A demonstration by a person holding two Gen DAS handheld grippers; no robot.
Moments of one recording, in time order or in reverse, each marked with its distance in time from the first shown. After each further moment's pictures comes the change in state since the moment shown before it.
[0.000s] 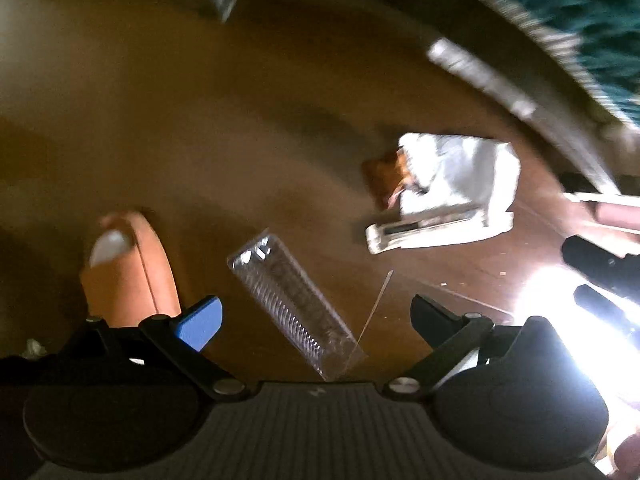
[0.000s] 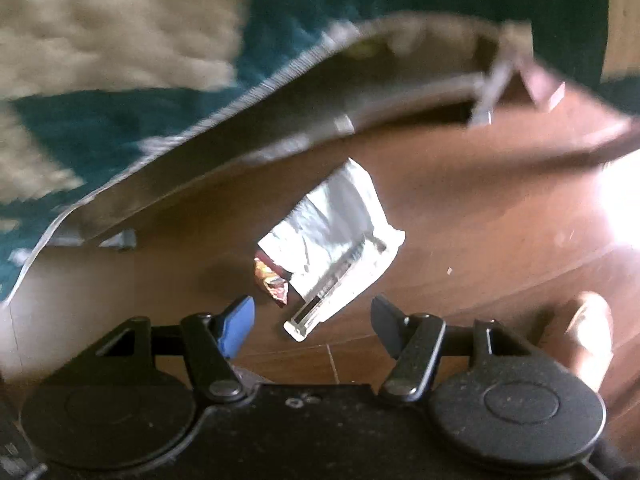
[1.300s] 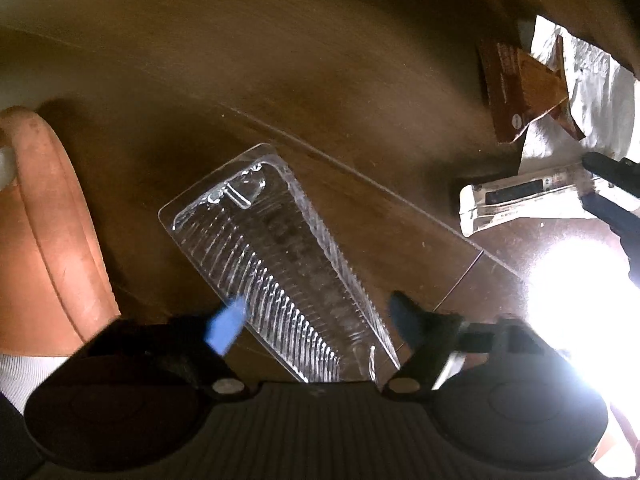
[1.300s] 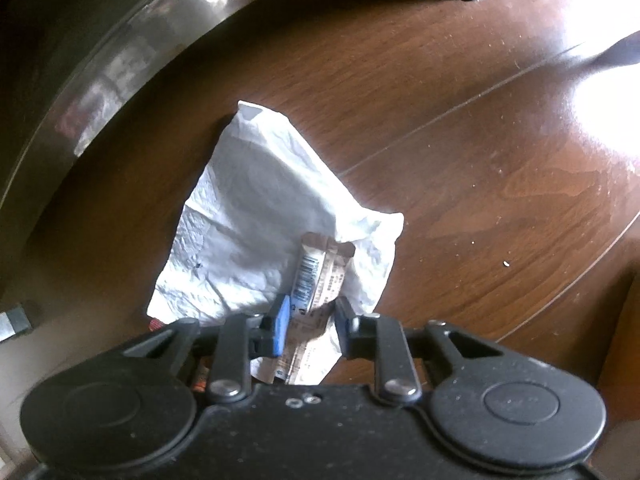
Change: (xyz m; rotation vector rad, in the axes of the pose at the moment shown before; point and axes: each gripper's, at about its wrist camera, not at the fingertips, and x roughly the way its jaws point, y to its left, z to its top) left arm 0.170 0.015 0.012 -0.111 0.301 0.010; right arm 0.161 -0.025 0.032 0.251 0.133 -0.163
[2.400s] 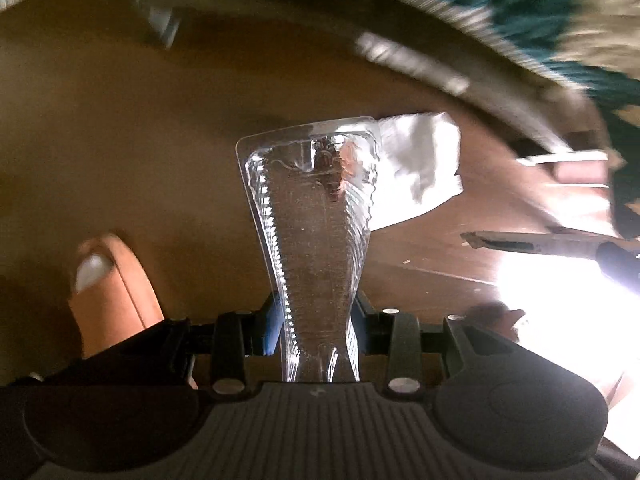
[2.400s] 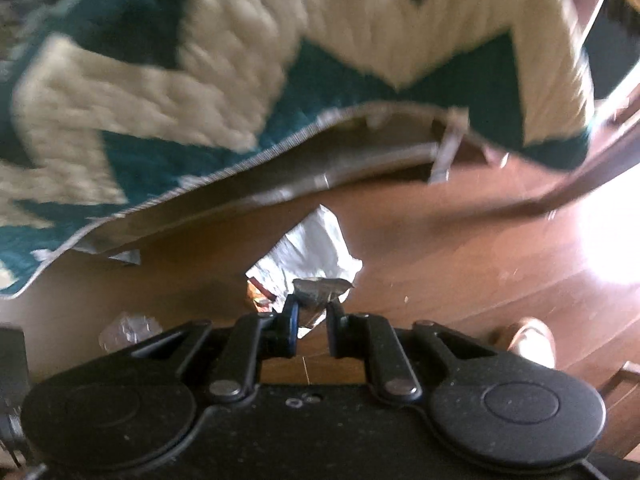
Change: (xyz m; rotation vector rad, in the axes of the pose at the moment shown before) left arm -0.200 -0.033 -0.089 0.318 -0.357 -0.071; right arm -0.255 -0.050 -0.096 -0.342 -0.340 0.091
